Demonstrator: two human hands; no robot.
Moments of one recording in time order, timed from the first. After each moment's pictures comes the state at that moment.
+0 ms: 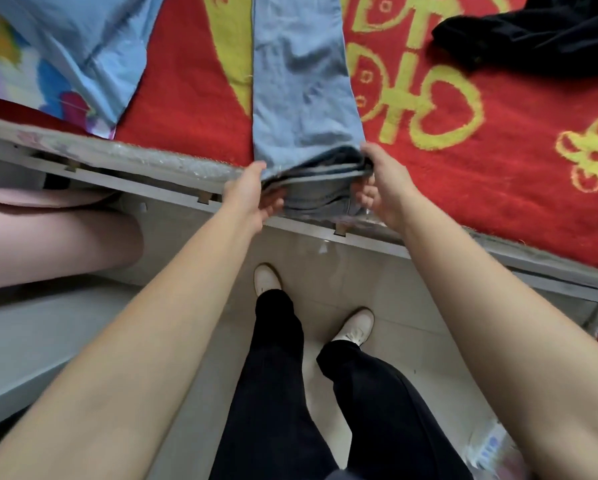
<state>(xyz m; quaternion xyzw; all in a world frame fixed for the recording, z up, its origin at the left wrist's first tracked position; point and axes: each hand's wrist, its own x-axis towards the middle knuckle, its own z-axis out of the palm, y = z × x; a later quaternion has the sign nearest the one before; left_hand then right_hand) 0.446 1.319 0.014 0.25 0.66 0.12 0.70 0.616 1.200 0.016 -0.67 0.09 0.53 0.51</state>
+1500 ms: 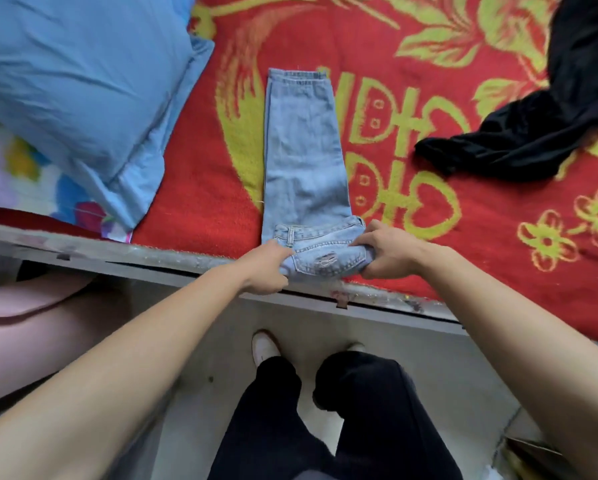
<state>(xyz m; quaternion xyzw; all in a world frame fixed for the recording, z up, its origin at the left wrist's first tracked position) 0.453 1.442 0.050 0.84 0.22 -0.32 0.38 0.660 1.292 0.085 -0.74 -0.48 0.47 -0.09</state>
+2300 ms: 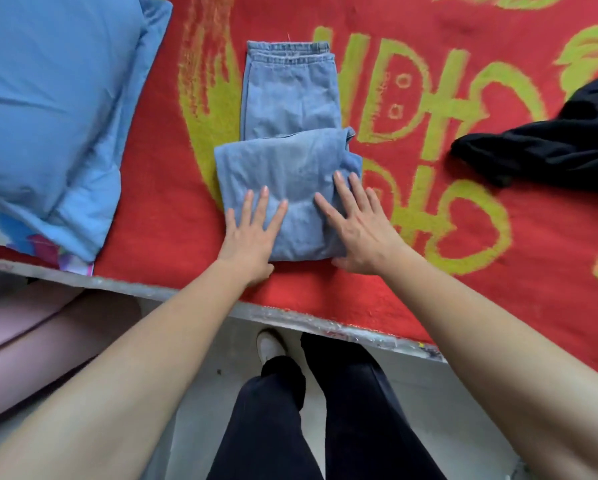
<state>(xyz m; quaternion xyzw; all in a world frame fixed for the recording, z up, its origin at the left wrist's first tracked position) 0.553 1.496 -0.070 0.90 0.26 -0.34 0.09 0.740 1.368 -0.066 -0.73 -0.62 0.26 -0.12</state>
